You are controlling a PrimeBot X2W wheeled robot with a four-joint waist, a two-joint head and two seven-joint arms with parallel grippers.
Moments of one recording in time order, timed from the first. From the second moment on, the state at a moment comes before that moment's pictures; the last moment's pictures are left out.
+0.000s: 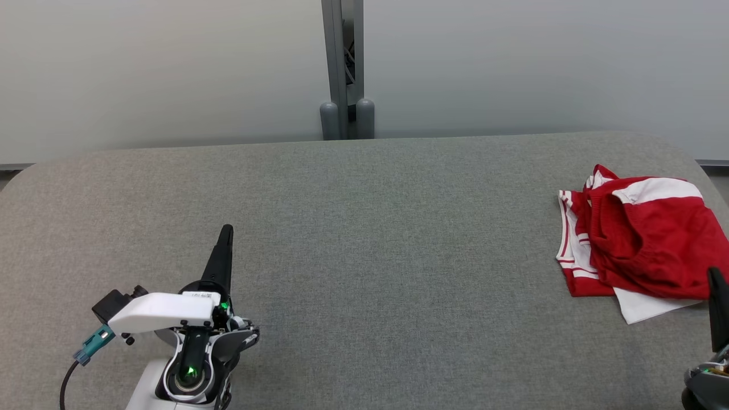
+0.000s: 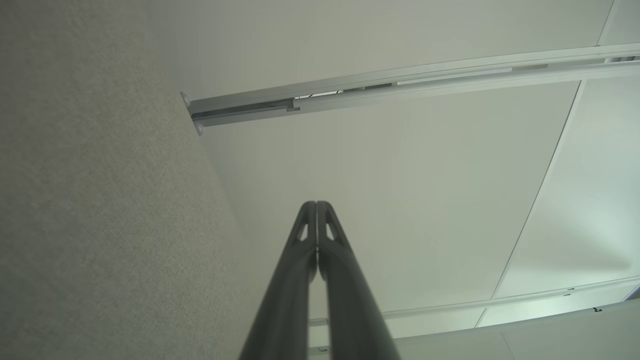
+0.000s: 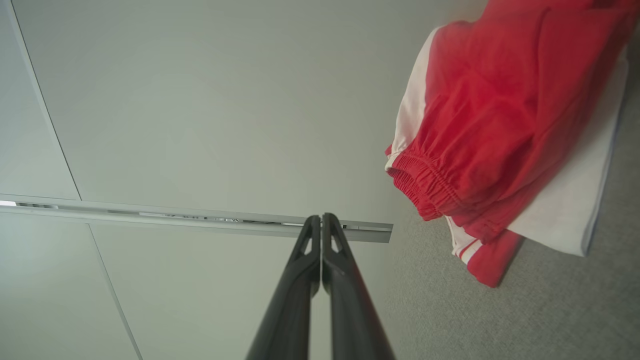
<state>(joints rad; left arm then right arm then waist) -0.28 0.05 -0.18 0.42 -1.62 -0.12 -0.04 -0.09 -0.04 -0.38 0.24 1.52 0.13 0.23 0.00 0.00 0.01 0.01</state>
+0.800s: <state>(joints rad) -0.30 0.05 -0.18 0.43 -1.68 -0.13 -0.03 -0.10 -0.05 -0.40 0.25 1.58 0.13 0.26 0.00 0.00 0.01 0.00</state>
